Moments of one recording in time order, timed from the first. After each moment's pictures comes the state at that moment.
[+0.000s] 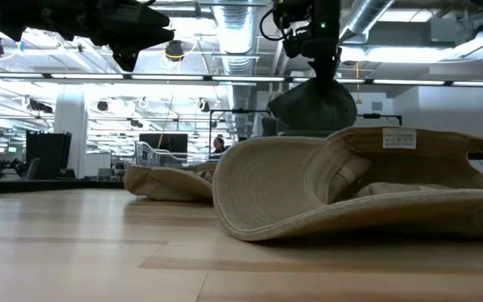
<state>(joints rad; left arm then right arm) -0.22 0.92 0.39 0.43 -0.21 -0.11 -0.42 1.85 1.94 -1.53 0.26 -0.10</state>
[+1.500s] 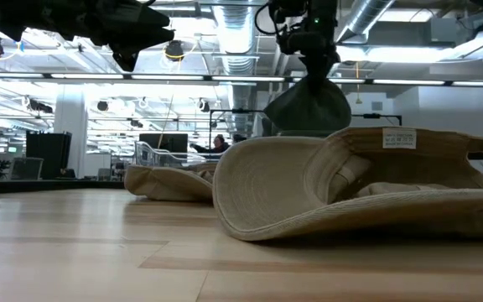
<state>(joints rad) -0.22 0.92 0.39 0.43 -0.21 -0.11 -0.39 1.85 1.94 -1.48 0.21 0.07</state>
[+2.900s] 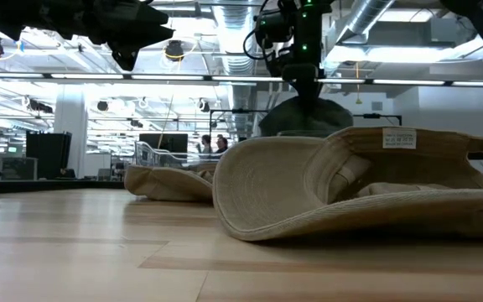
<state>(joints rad) -0.23 0.92 0.39 0.43 -0.21 -0.12 -0.41 1.97 1.94 -1.44 0.29 -0.06</state>
